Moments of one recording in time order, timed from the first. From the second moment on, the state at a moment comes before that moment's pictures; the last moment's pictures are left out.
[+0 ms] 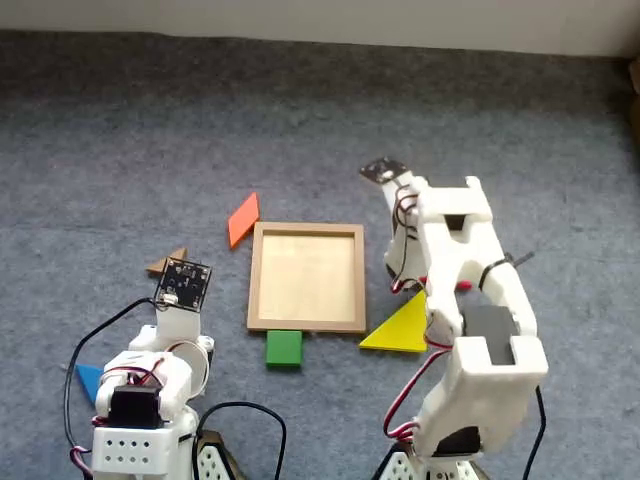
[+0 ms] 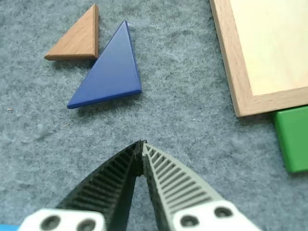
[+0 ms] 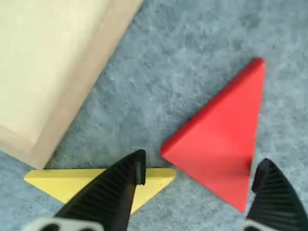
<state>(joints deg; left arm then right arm) -4.1 -102.2 96.0 74.4 -4.6 -6.9 15.6 12.8 72.4 36.0</state>
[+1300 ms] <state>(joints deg) -4.1 -102.2 96.0 74.4 -4.6 -4.7 15.1 12.9 66.9 33.8</state>
